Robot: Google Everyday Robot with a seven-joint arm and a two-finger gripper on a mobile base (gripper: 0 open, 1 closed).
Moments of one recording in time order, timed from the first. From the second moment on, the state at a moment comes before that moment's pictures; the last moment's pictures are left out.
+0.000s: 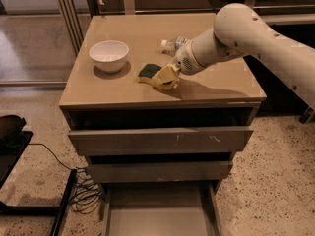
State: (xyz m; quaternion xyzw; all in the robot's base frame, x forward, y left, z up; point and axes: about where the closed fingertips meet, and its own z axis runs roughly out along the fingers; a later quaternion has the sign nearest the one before) arm 0.674 -0.032 0.833 -0.44 0.80 0.20 0.34
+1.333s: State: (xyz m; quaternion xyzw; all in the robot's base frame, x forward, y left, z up) arm 0.645 -0.041 0.854 -0.46 0.79 0.21 0.35
